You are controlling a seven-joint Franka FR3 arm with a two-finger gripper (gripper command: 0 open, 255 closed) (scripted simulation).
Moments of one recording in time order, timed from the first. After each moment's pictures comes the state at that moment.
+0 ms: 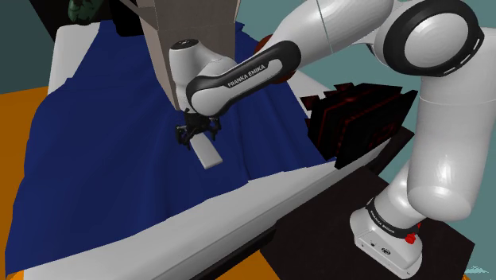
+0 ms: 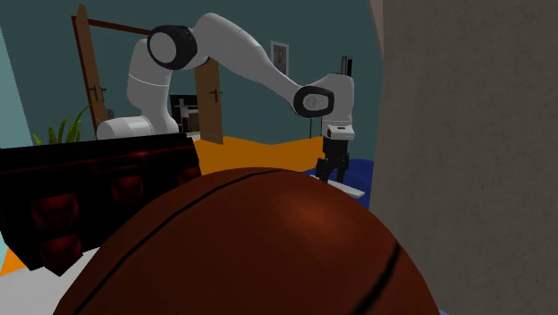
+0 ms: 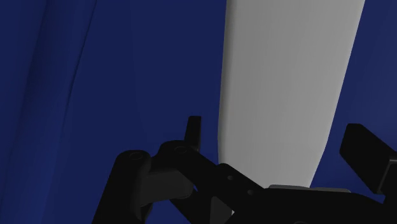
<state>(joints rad) 0.20 0.45 0.42 -1.76 -0.22 2.15 0.81</state>
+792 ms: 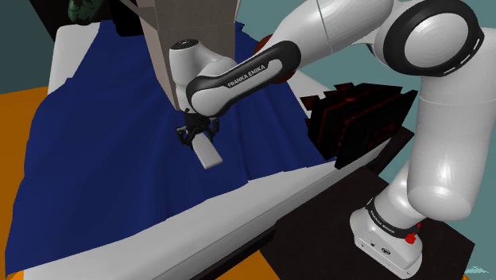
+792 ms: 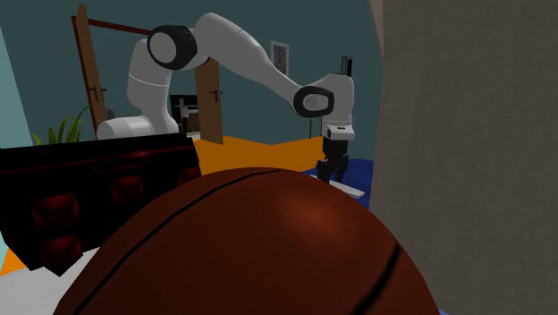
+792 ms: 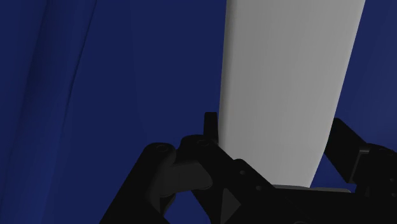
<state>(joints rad) 0.20 0.45 0.42 -1.76 -0.22 2.15 0.81</state>
